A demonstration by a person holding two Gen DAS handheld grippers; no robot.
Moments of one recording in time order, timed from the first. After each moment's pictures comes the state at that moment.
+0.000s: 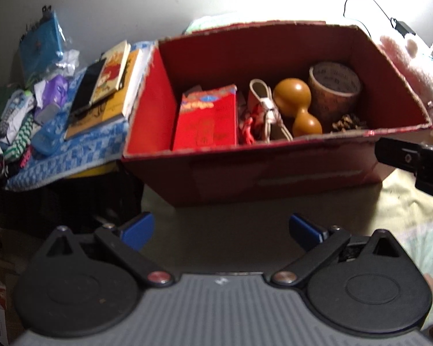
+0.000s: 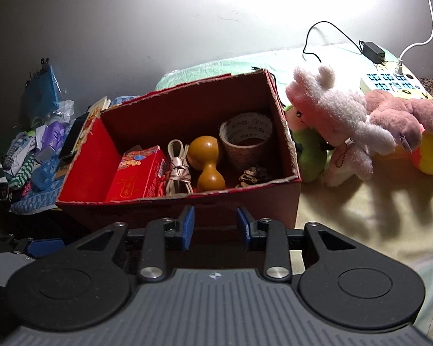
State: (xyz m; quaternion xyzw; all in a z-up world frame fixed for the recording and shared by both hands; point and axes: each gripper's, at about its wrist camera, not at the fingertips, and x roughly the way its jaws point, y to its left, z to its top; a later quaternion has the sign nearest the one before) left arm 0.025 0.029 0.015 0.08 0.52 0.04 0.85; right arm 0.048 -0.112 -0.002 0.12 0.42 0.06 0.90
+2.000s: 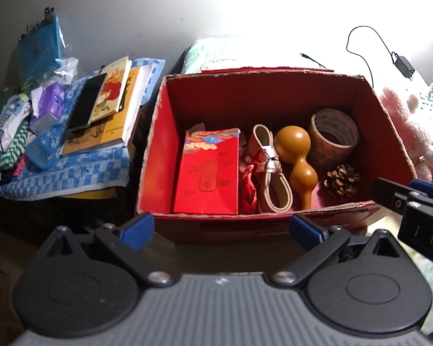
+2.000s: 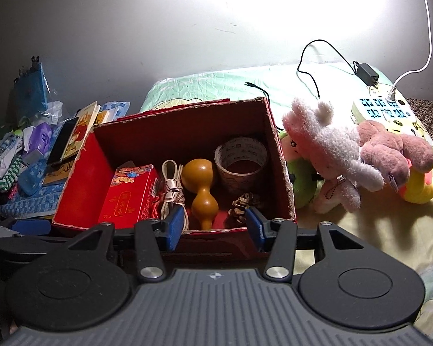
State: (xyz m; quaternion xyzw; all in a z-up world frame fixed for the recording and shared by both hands) left arm 0.063 0.047 0.056 0.04 0.50 0.02 0.87; right arm 0.072 -0.102 0.030 0.08 0.41 0.03 0.91
